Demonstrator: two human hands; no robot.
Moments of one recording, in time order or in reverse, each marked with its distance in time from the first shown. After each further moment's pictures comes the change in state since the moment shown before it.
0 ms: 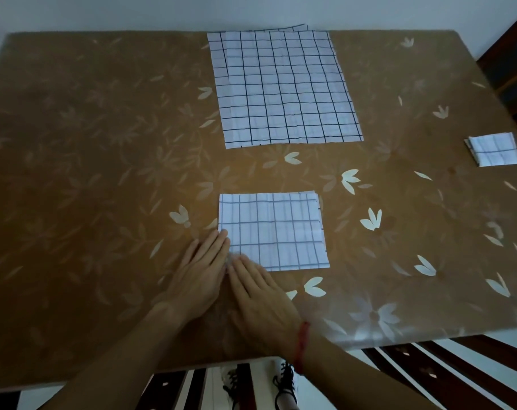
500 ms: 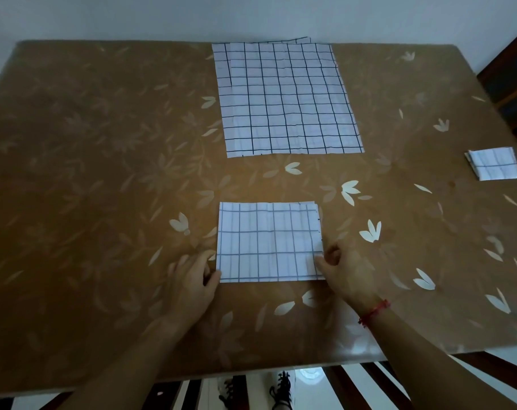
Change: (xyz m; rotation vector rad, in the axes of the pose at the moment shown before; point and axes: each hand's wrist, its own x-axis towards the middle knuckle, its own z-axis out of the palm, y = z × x) left_hand 0.000 0.010 -0.011 -0.373 0.207 -0.378; right_hand -0.014 0.135 -0.055 0.495 0.053 0.889
